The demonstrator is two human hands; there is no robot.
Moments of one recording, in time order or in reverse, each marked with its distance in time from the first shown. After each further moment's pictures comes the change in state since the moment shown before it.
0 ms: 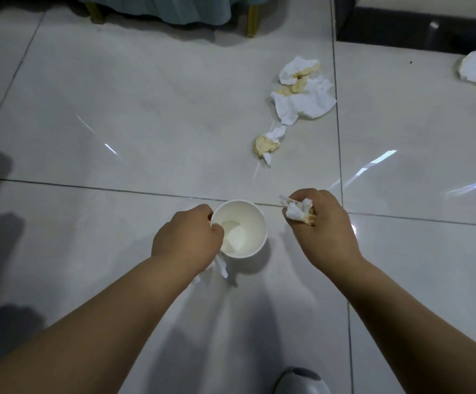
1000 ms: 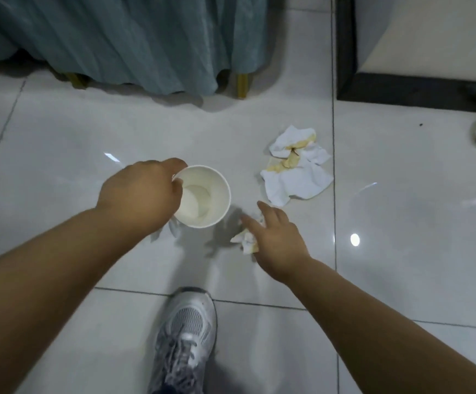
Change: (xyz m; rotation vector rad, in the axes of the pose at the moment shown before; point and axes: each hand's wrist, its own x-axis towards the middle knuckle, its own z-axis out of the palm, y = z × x) left_hand 0.177 0.090 -0.164 0.318 0.167 0.171; right_hand 0.197 -0.019 0.004 -0.578 -0.454 -0.231
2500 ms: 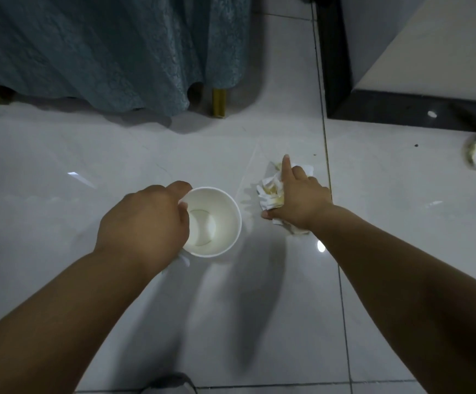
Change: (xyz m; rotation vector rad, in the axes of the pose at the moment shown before) left_hand 0.086 0.018 0.046 -0.151 -0.029 0.039; right_hand 0.142 0.107 -0.048 0.026 -0.017 0.373
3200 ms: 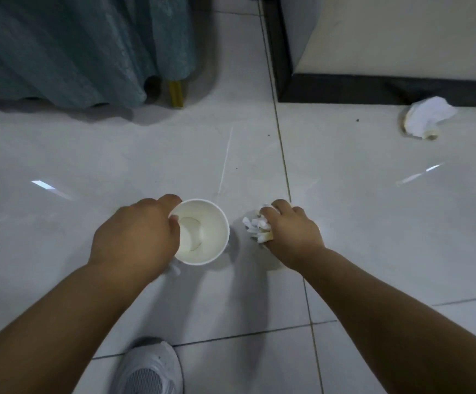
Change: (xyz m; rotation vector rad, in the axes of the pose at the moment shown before) left_hand -0.057 0.033 0.015 0.004 -0.026 0.089; right_hand -0.124 0.037 0.045 0.007 0.108 -0.066
